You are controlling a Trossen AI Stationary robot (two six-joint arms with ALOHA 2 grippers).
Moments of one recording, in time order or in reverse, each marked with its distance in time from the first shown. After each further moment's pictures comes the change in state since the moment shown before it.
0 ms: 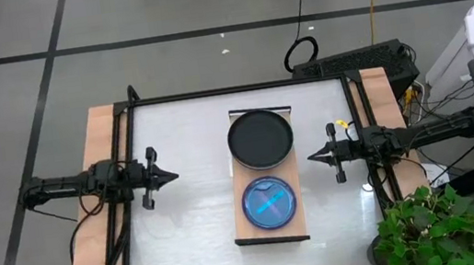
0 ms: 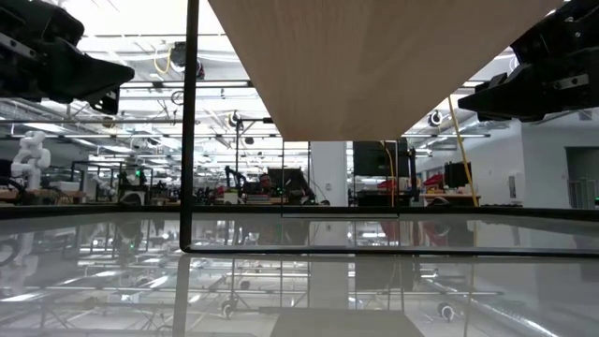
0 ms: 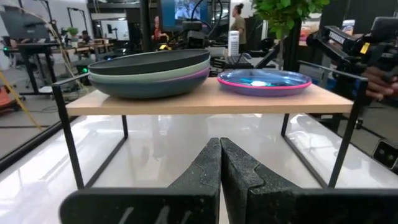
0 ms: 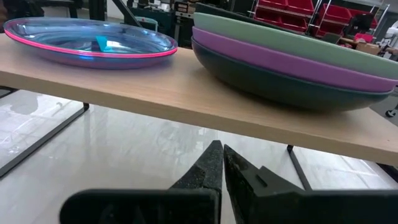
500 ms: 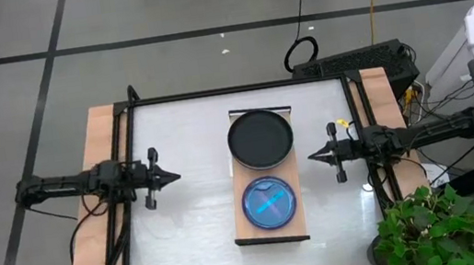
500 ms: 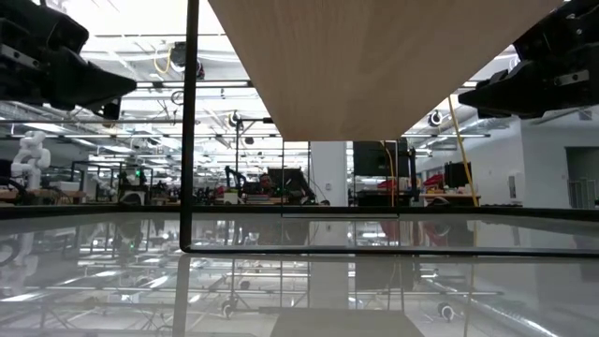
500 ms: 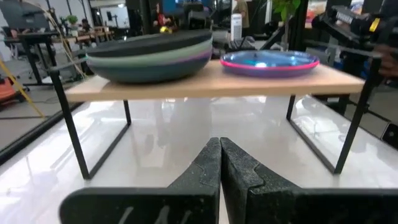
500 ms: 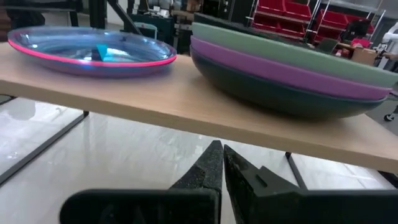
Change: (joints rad) left arm -0.004 0.056 0.000 -0.002 -0.014 0.029; right arm 0.000 -0.021 0.000 0.001 0.001 0.000
